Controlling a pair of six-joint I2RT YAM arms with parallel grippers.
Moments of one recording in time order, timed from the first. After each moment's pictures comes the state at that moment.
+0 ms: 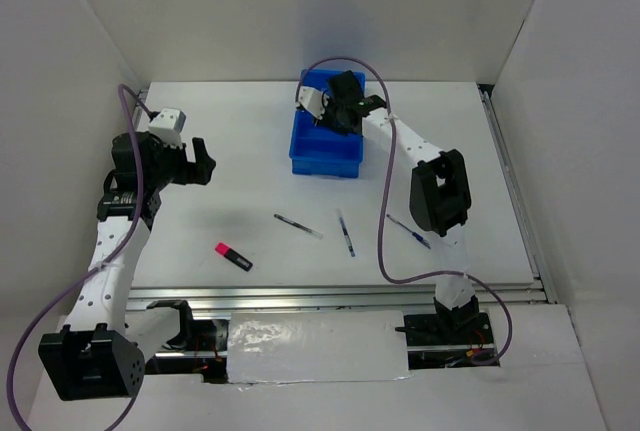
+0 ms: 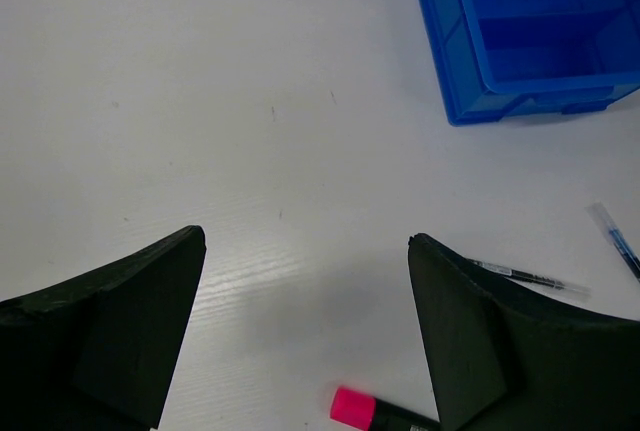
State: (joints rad) left arm 0.08 1.02 0.93 -0.34 0.31 0.02; right arm 0.48 2.16 1.95 -0.56 0.01 -0.81
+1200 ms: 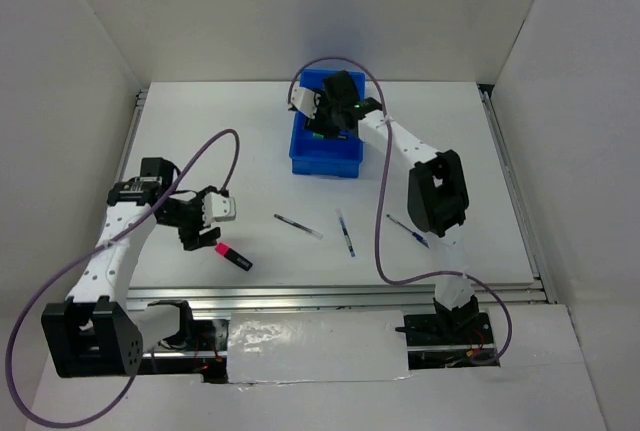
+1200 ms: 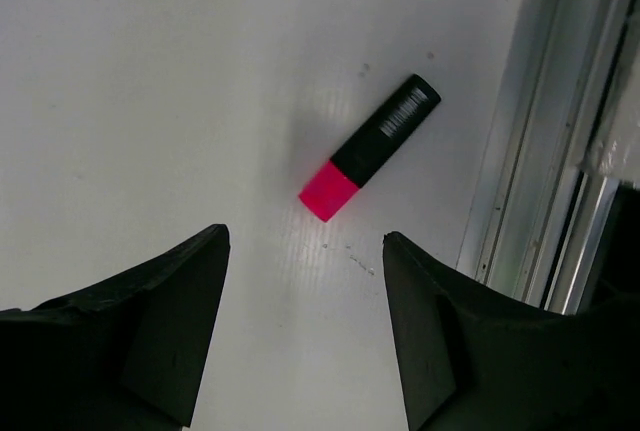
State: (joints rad) left arm 0.07 1.11 0.93 -1.09 0.66 1.32; right arm 0.50 2.20 1.95 -0.44 -0.06 -0.91
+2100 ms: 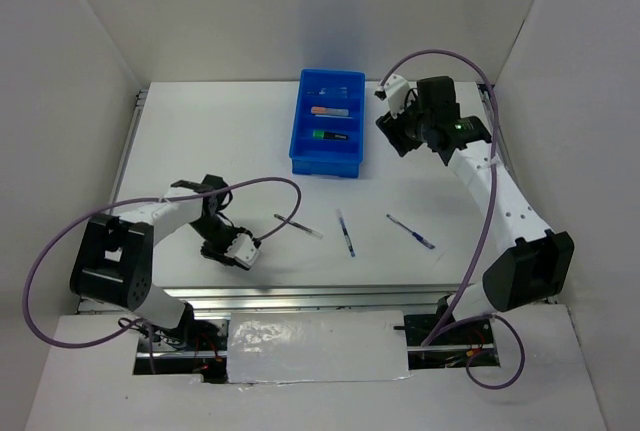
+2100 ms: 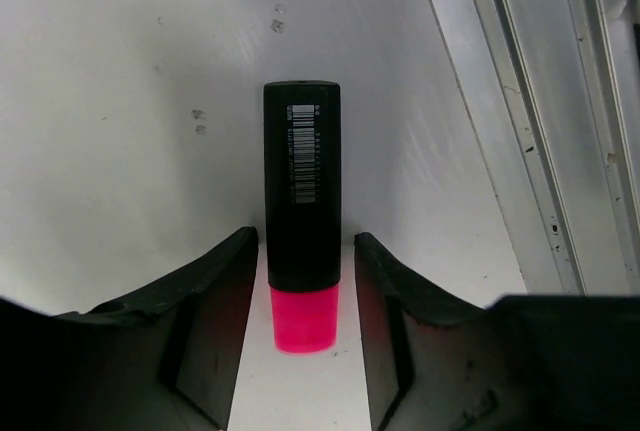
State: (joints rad) left arm -0.21 1.52 0.81 -0.99 0.44 1.80; right arm 0.27 1.46 1.44 -0.66 -0.12 -0.51
